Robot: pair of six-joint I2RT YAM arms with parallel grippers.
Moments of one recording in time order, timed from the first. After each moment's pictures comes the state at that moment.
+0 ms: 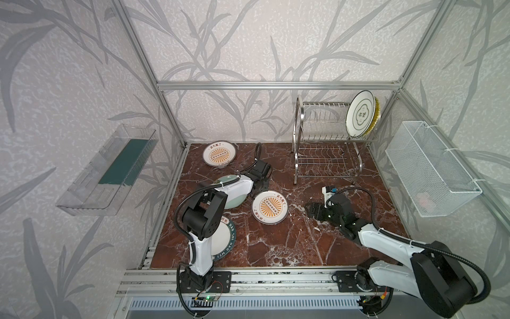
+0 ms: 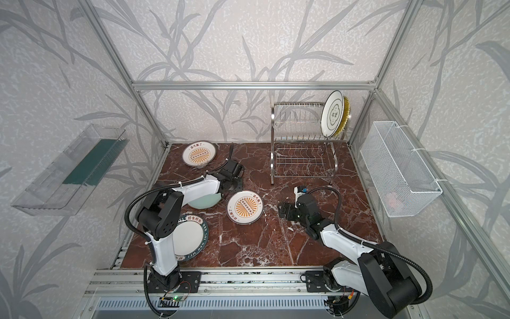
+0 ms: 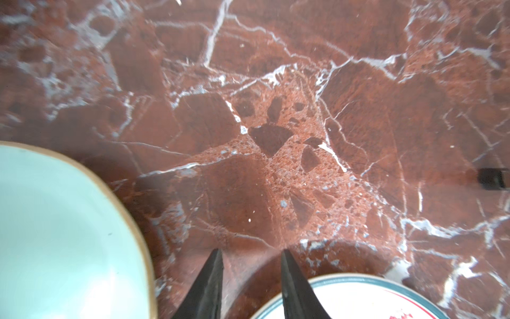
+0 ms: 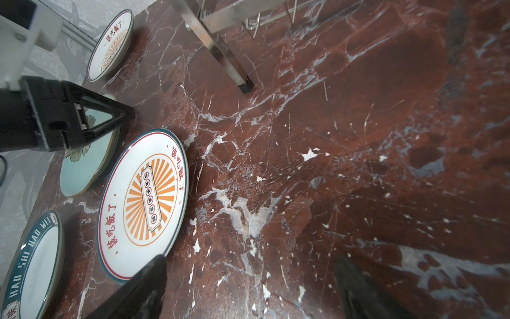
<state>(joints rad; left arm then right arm) -0.52 1.90 1.27 -0.38 -0.21 -0.41 0.46 1.21 0.37 0.18 -0.12 0.58</state>
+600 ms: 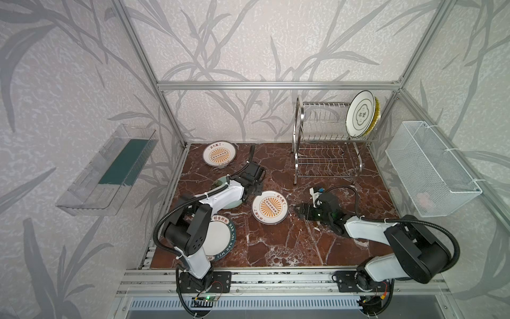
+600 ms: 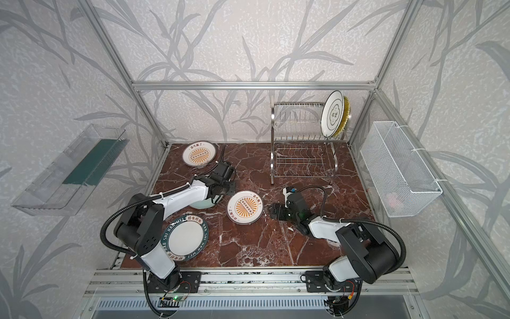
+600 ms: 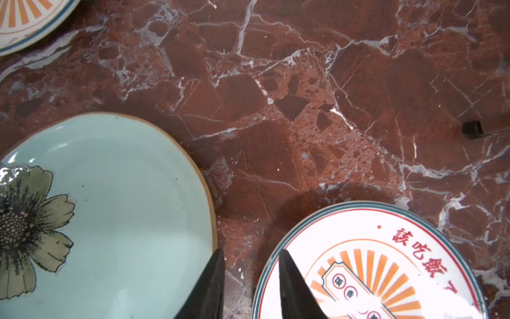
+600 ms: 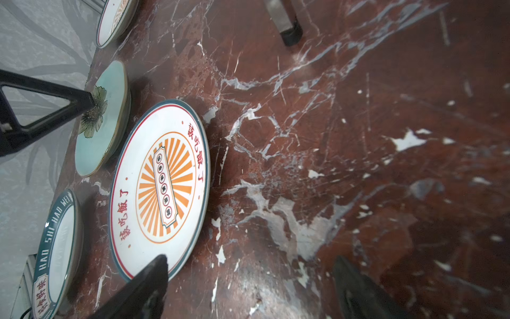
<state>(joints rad) -0.49 1.70 1.10 -0.42 -0.21 -0.35 0.54 1.48 0.45 0.34 -0.21 0.65</state>
